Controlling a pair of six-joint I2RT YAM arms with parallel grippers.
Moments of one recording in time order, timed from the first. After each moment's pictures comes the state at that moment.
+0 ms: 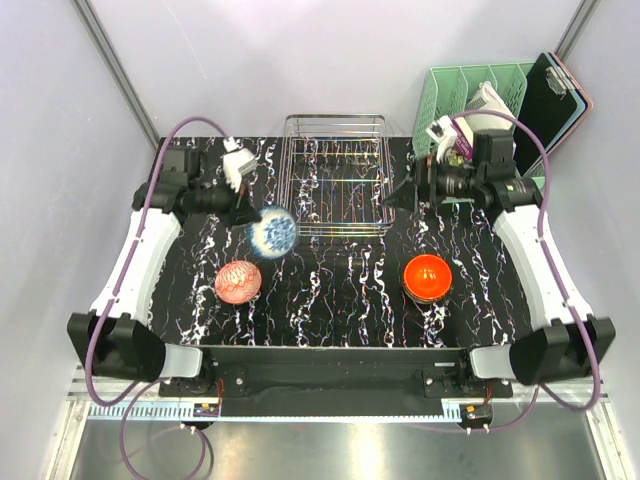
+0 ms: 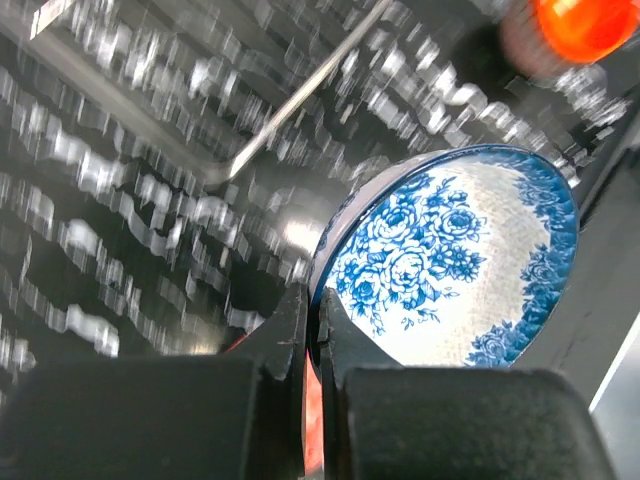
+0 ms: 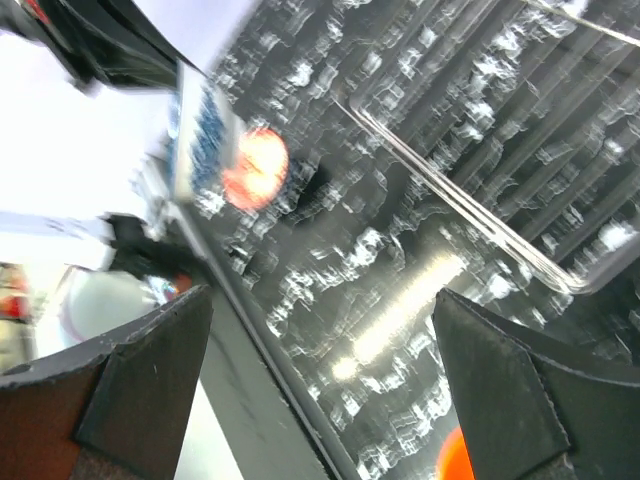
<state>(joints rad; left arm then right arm) -0.08 1.33 1.33 -0.90 0.76 0.43 0.13 1.32 1.39 -0.70 -0.87 0.08</state>
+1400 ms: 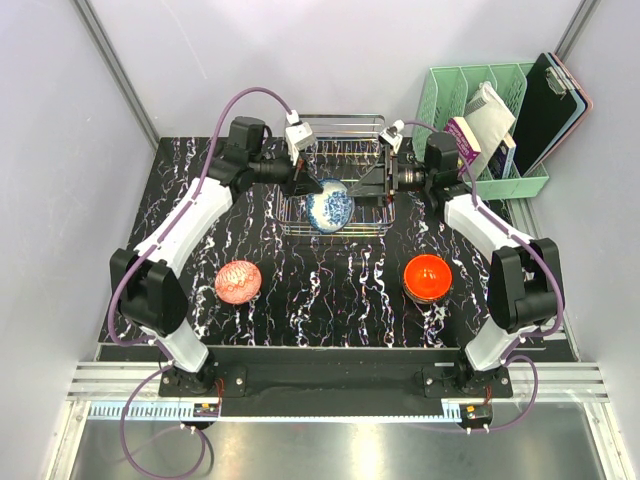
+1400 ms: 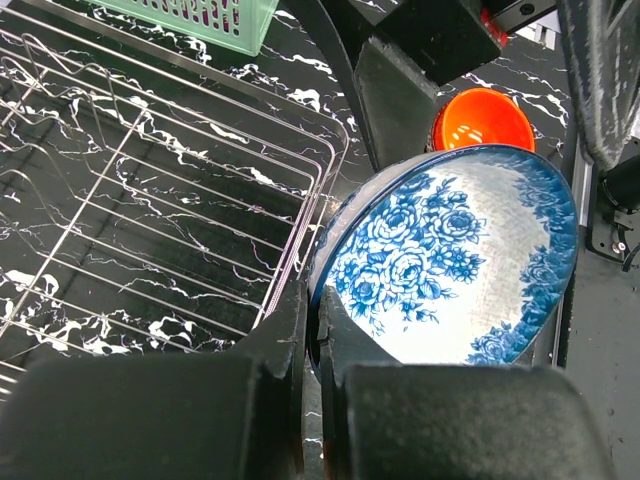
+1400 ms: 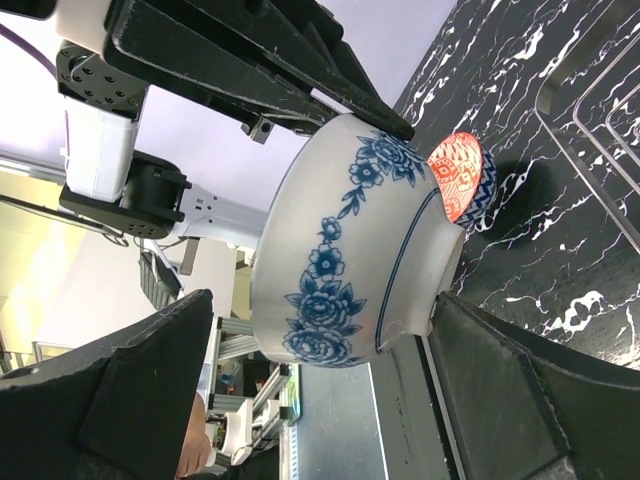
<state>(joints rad) -0.38 1.66 1.56 -0.48 0.87 0.26 0.26 1.68 1.23 0.29 -1.27 0.96</state>
